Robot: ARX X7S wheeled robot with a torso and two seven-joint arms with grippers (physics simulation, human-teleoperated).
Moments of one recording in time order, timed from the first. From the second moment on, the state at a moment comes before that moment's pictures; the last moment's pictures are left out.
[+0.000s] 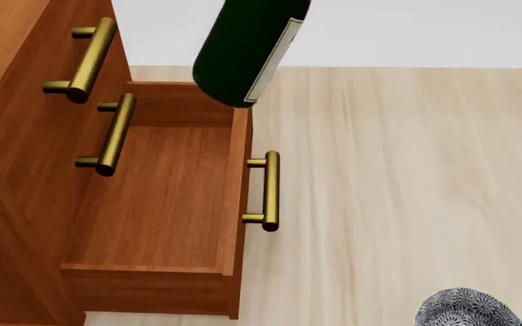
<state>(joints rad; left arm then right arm) -0.77 -0.45 -0.63 0.42 -0.01 -0.70 -0.67 1.79 0.48 -0.60 0.56 2.01 0.88 0.82</state>
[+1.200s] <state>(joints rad) -0.76 -0.44 -0.63 0.36 -0.02 -0.63 -0.67 1.93 0.11 -0.99 1.30 1.64 0.96 0.14</state>
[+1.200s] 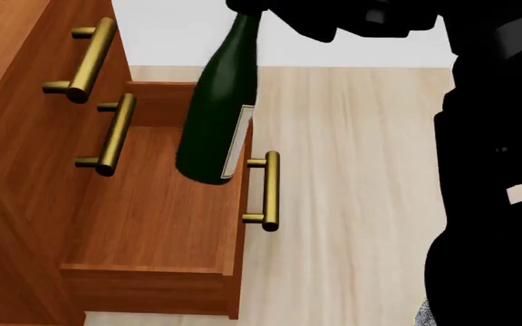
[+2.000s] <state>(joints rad) -0.76 -0.44 -0.63 0.34 -0.02 -0.60 -0.67 1.88 0.04 -1.35 1.31 1.91 0.88 0.02</state>
